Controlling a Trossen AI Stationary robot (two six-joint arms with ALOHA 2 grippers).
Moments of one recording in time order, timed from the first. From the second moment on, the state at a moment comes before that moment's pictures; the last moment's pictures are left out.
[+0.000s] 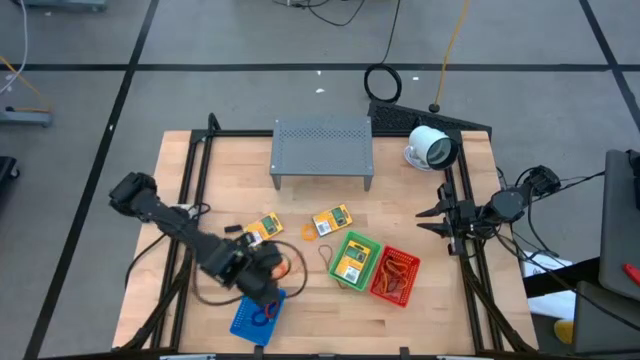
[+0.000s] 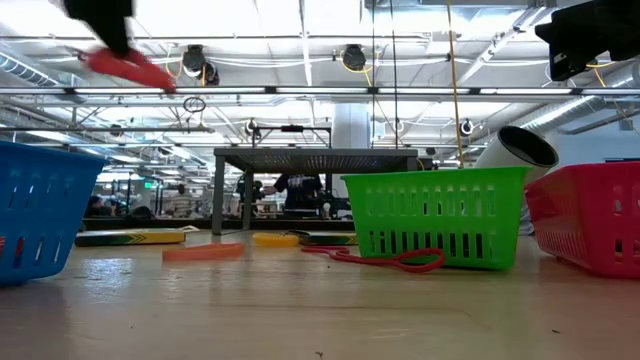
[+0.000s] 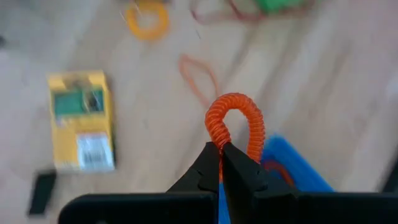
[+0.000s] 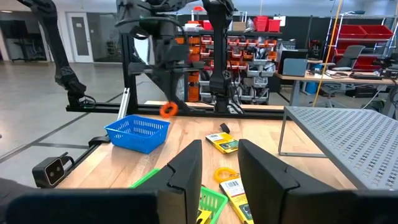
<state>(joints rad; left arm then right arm) -0.57 1.63 1.40 -1.10 -0.28 -1.02 0.55 0.03 0.24 -0.17 0.47 -0.01</state>
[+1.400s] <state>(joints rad) -0.67 1.62 1.08 -0.77 -0.08 -1.28 0.55 0.04 0.24 -0.17 0.47 -0.01</state>
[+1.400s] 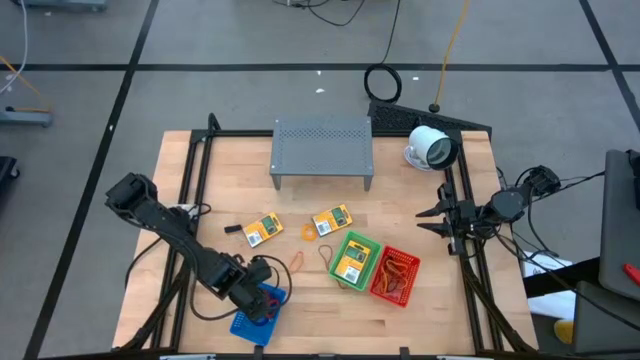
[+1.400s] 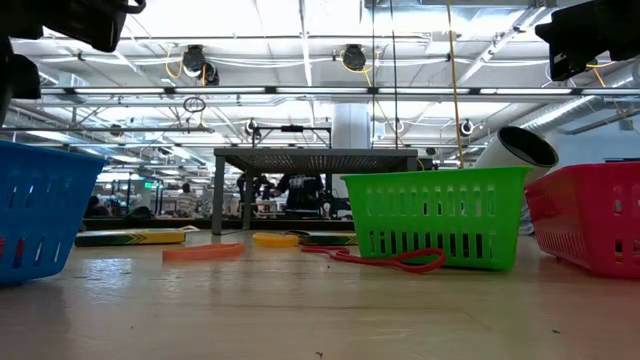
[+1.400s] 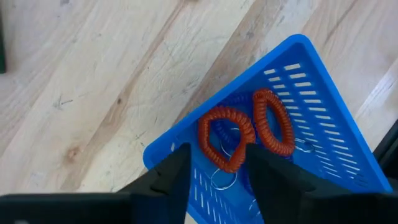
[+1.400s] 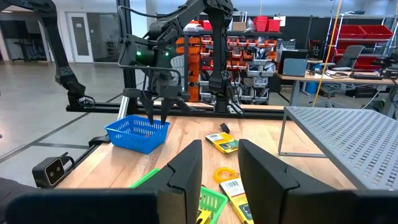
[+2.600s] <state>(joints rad) -0.29 1.92 1.42 -0.82 -0.11 -1.05 0.55 0.04 0.24 -0.17 0.47 -0.01</state>
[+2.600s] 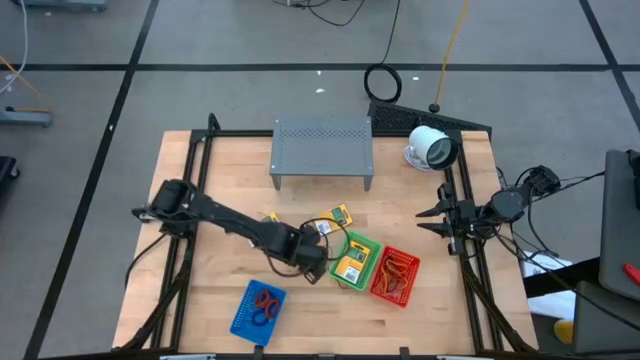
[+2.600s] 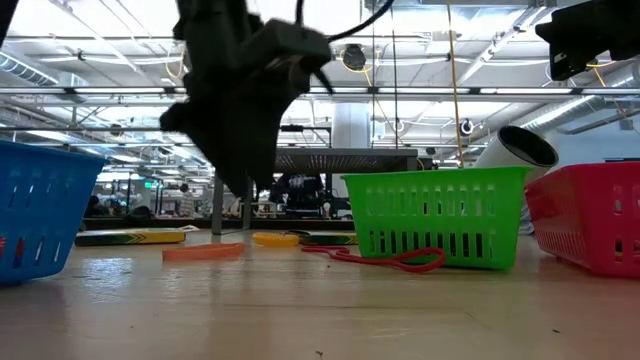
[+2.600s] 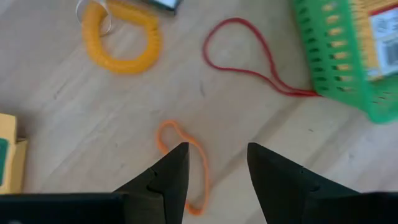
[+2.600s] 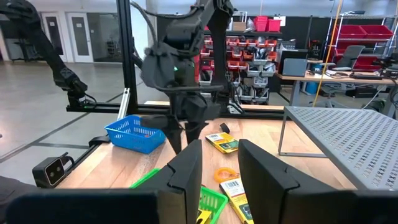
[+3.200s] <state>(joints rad) -0.29 1.98 1.45 -1.01 -0.08 -1.11 0.55 0.04 0.24 -0.17 0.47 -0.01</state>
